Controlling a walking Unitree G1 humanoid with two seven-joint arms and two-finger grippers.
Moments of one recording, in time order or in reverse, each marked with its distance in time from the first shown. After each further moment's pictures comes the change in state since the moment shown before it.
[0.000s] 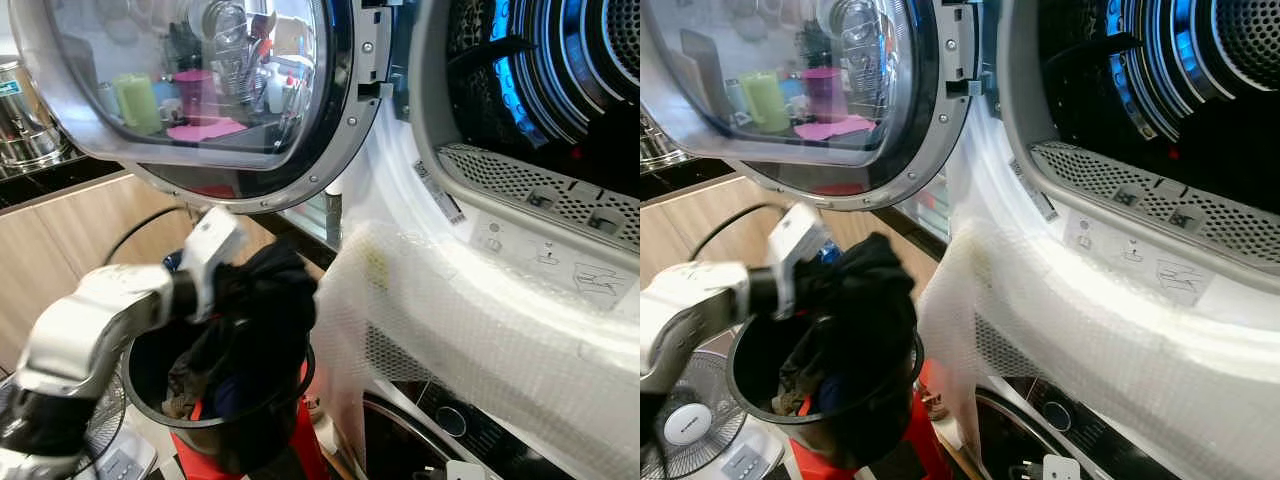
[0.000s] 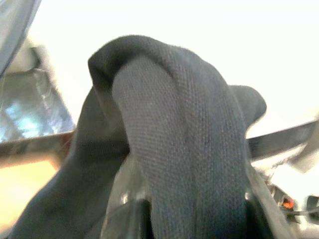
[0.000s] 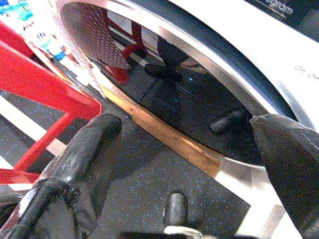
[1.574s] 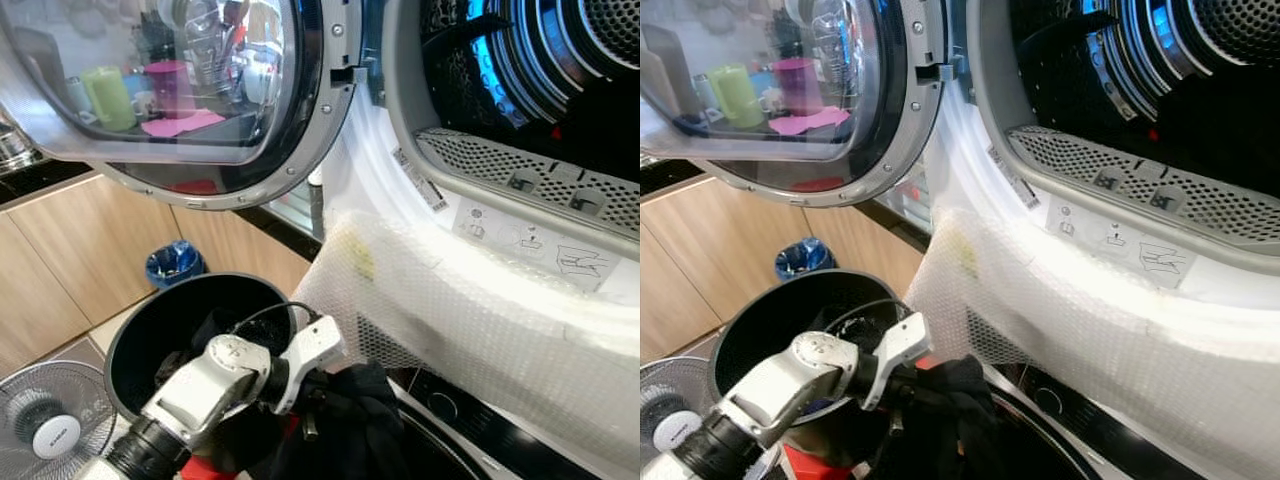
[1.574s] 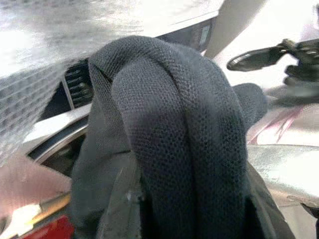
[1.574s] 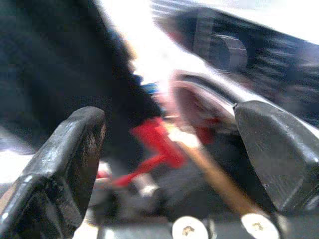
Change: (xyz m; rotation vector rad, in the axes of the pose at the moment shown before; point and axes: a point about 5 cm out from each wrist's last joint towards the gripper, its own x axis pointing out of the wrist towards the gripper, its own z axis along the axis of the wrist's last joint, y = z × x) left arm 0.067 -0.069 -0.121 -0.118 0.273 -0.408; right arm -0.128 -0.080 0.005 0.030 -0.428 0.690
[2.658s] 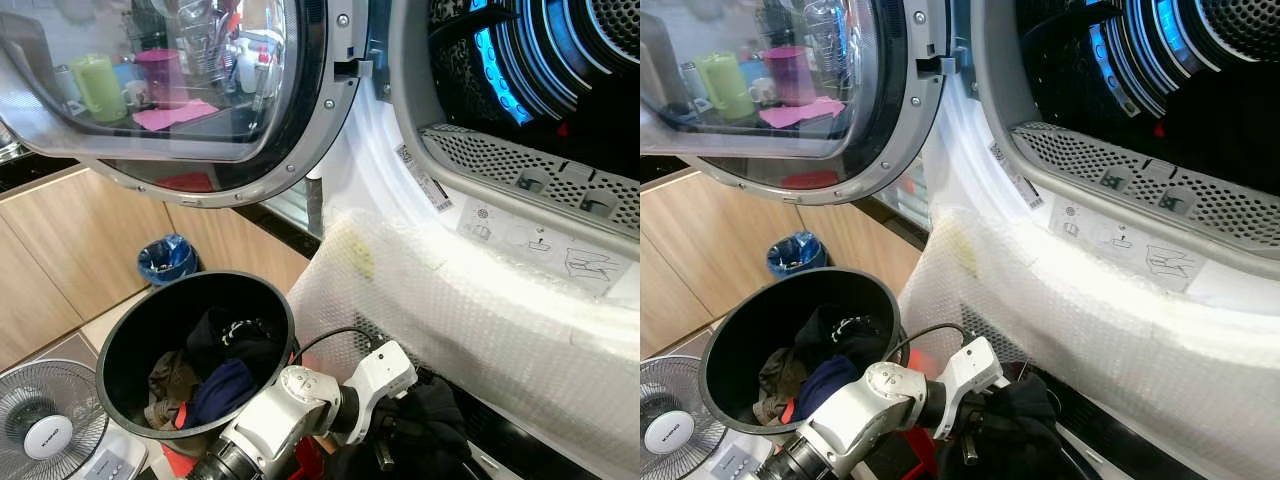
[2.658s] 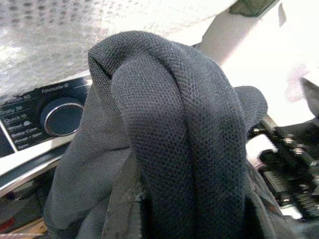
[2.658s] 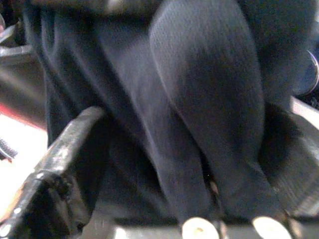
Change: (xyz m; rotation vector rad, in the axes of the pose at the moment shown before) left arm 0.066 -0.024 0.013 -0.078 -0.095 -0.005; right arm 0.063 0.042 0.005 0.012 0.003 -0.067
